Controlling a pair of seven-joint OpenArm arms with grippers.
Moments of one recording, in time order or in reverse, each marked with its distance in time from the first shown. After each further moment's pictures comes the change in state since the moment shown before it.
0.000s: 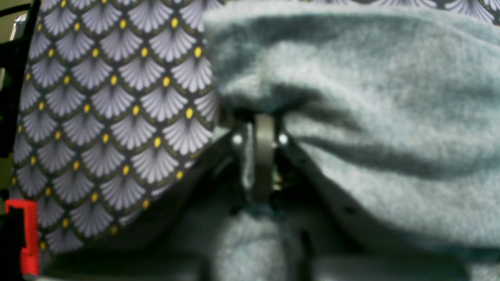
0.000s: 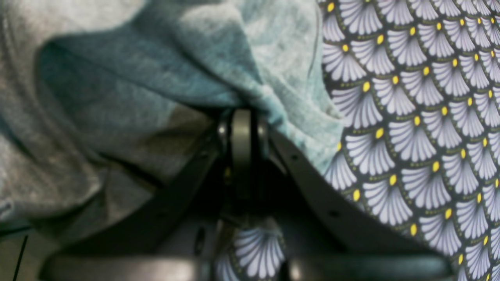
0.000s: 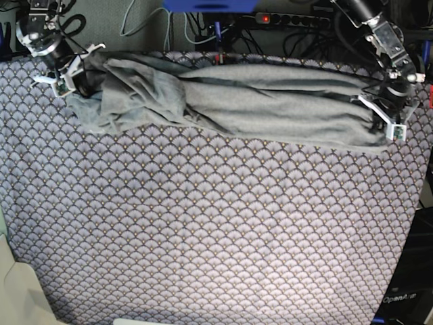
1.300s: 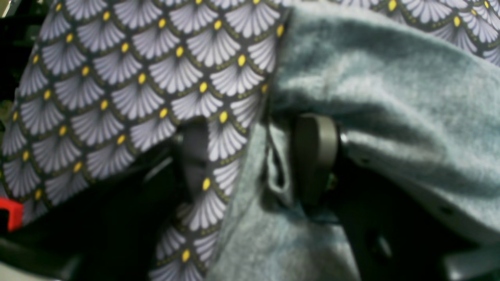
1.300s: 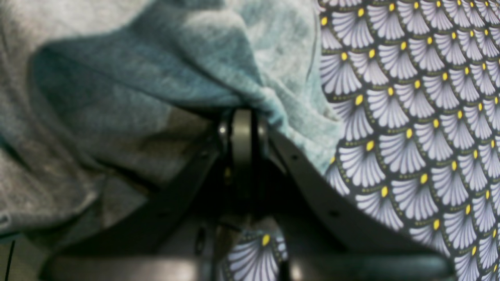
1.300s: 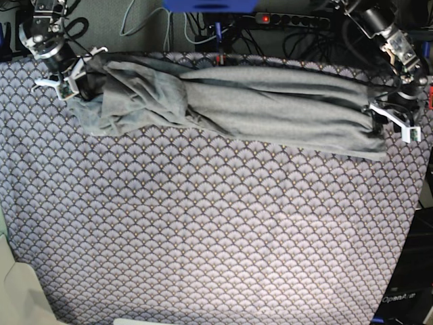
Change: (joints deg) left arm -3.2 -3.8 -2.9 -10.7 -6.6 0.9 -1.6; right arm 1.3 -1.7 0.3 0.2 -4.6 -0.4 0.9
